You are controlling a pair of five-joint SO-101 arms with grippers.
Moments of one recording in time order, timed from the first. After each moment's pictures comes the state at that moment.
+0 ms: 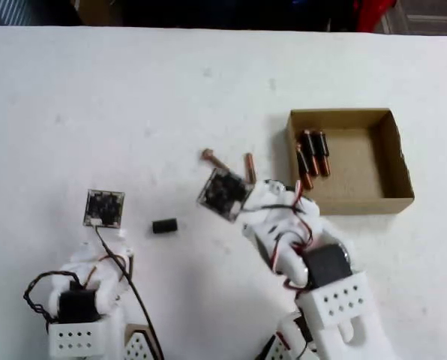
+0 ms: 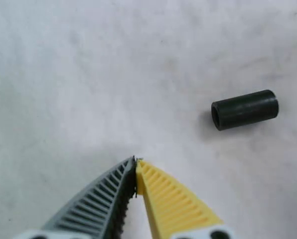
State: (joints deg) left arm -9.6 -104.0 97.1 73.3 -4.4; right arm -24.6 -59.7 52.0 61.3 44.5
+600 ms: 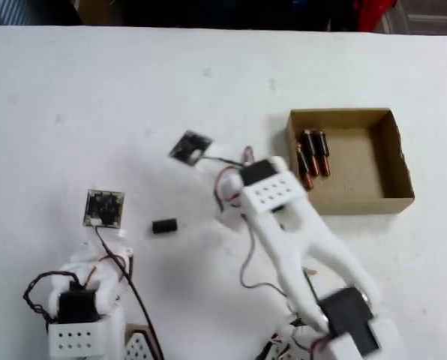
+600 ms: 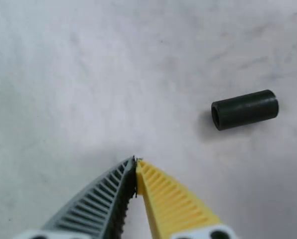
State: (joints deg) left arm -9.6 -104.0 97.1 73.3 -4.4; right arm -31.0 -7.4 29.7 65.2 32.8
